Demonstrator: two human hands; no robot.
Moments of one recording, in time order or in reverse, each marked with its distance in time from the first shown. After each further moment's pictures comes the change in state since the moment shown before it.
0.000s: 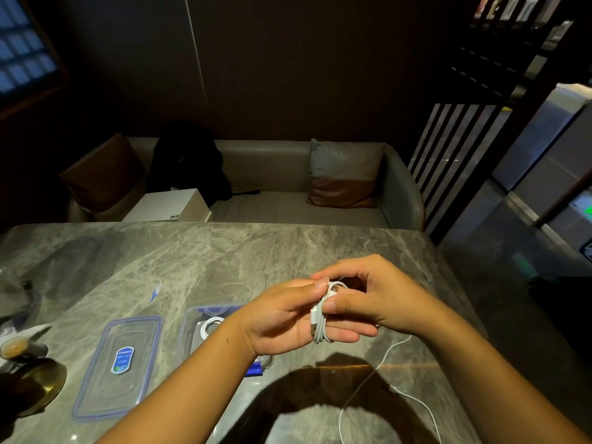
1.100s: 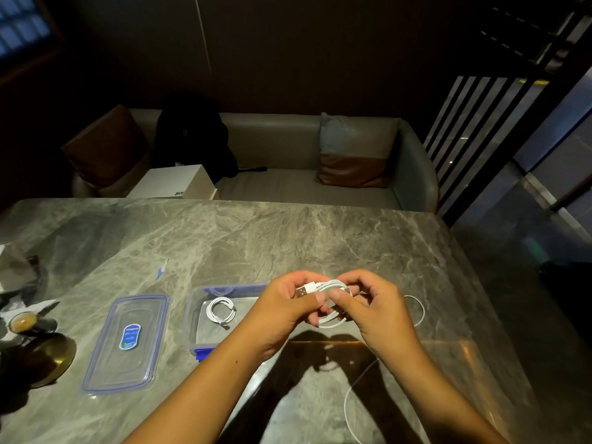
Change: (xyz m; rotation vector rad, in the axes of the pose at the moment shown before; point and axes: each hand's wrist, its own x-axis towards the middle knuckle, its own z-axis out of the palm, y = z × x) left_hand -0.008 -0.042 -0.038 0.353 0.637 0.194; right_hand -0.003 0.069 0.065 0.201 0.515 0.145
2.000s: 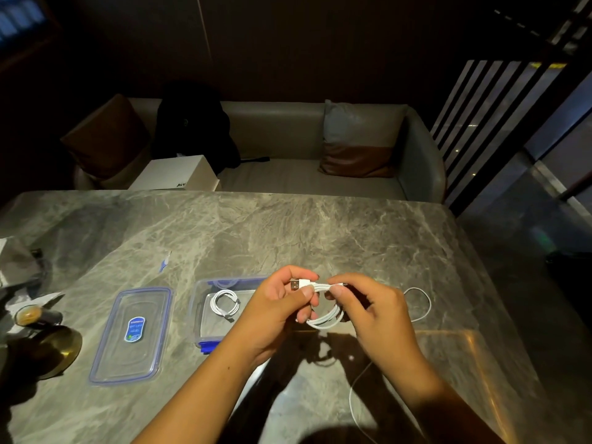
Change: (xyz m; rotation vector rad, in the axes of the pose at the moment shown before) left_hand -0.010 -0.009 -0.015 -0.157 0.030 0.030; right_hand -0.007 0.004 0.012 -0.197 0.015 -0.193
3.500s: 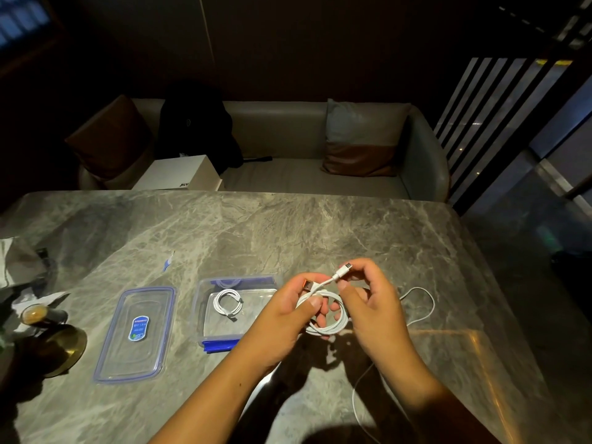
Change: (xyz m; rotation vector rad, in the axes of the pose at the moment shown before) left_hand -0.009 -0.009 0.006 0.251 -0.064 0.083; right_hand 0.003 -0.007 0.012 0.298 0.079 0.224
